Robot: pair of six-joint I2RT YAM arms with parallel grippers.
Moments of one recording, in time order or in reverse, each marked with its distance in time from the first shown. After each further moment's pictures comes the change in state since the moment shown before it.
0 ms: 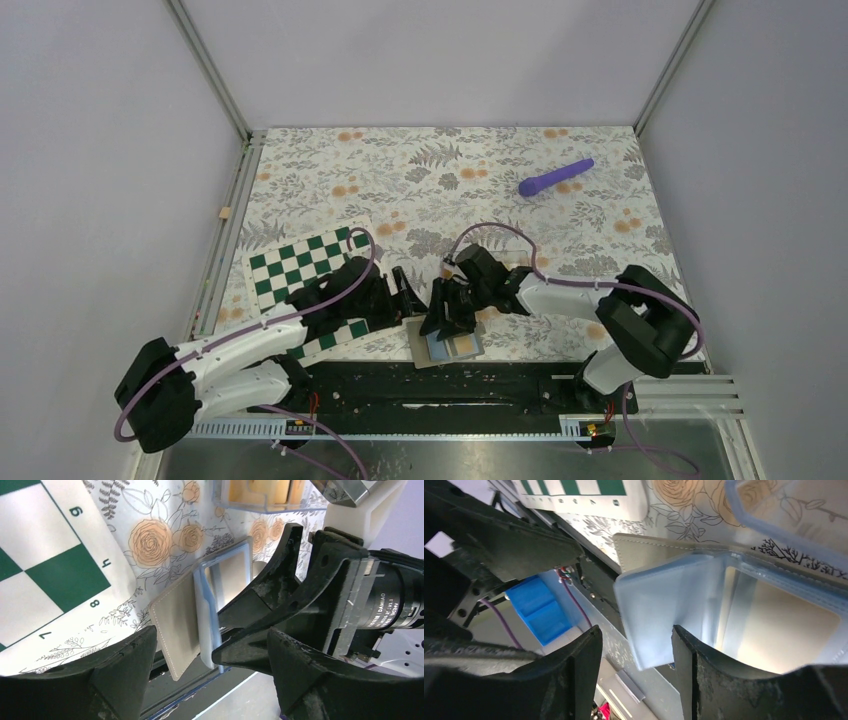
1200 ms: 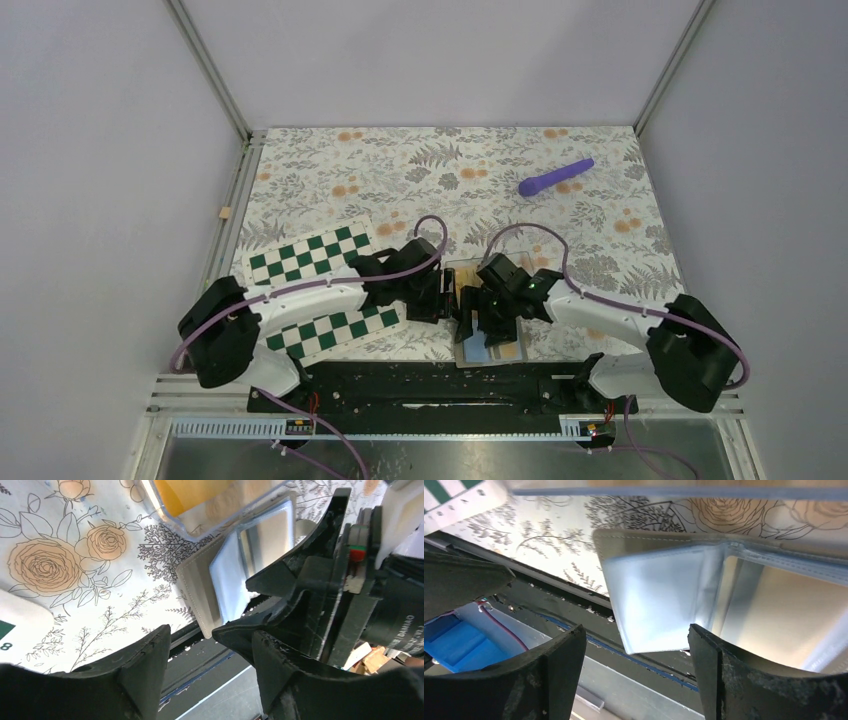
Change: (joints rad) left arm -0.143 0.465 0.377 -0.114 0.077 0.167; right arm -0.005 -0.183 -0.053 -0.413 0.264 -0.079
